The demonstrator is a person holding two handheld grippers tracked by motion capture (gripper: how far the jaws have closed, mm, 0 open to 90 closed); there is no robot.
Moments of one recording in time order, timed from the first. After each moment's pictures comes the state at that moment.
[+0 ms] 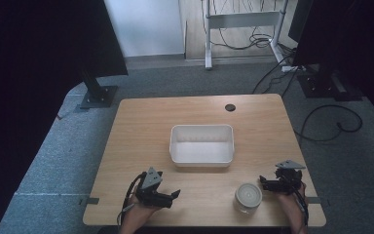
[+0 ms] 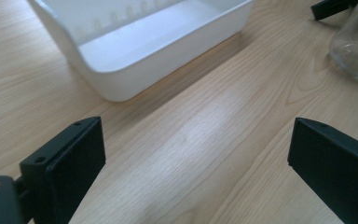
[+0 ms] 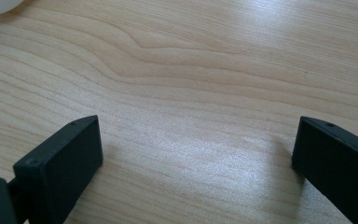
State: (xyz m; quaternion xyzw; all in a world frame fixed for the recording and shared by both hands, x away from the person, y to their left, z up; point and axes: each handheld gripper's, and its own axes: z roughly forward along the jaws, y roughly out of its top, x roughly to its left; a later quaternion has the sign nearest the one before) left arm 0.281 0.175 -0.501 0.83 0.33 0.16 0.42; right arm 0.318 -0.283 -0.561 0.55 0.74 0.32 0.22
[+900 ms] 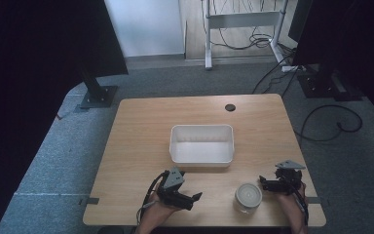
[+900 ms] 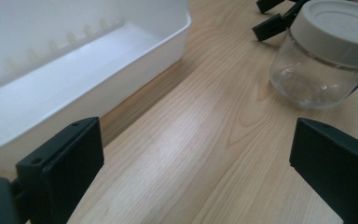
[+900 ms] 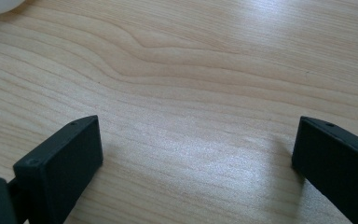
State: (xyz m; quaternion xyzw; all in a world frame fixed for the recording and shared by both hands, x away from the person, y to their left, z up) left arm 0.284 0.112 -0.499 0.84 0.27 0.12 0.45; right arm 0.318 -0.283 -0.561 0.54 0.74 0.32 0.22
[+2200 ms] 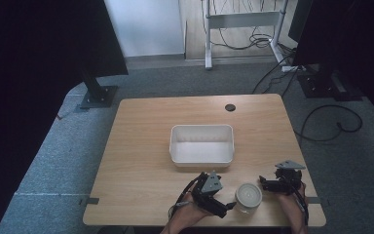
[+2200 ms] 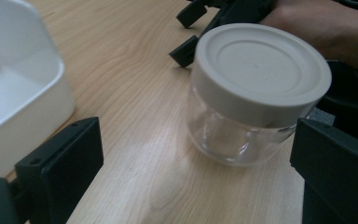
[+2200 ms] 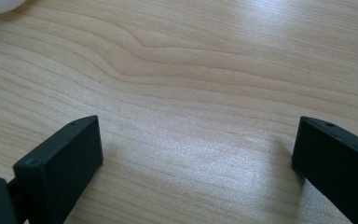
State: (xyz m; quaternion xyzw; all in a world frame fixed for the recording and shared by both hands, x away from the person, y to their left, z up) left arm 0.277 0.014 -0.507 0.86 0.18 0.08 0.46; right arm 0.318 -0.283 -0.561 0.54 0.74 0.32 0.22
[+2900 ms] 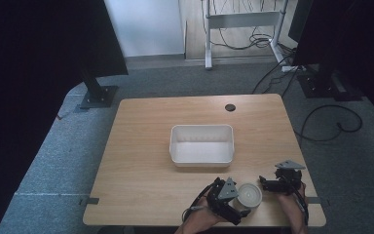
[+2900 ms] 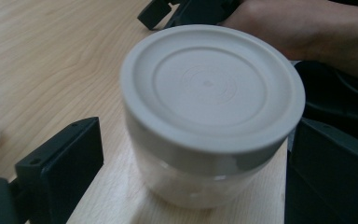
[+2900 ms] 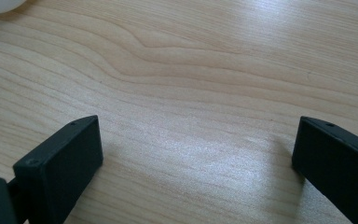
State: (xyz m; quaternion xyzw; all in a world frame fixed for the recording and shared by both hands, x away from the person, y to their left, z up) left arm 0.268 -0.027 -0.522 0.87 0.15 0.06 0.46; right arm 0.318 -0.283 -0.561 0.54 0.74 0.32 0.22
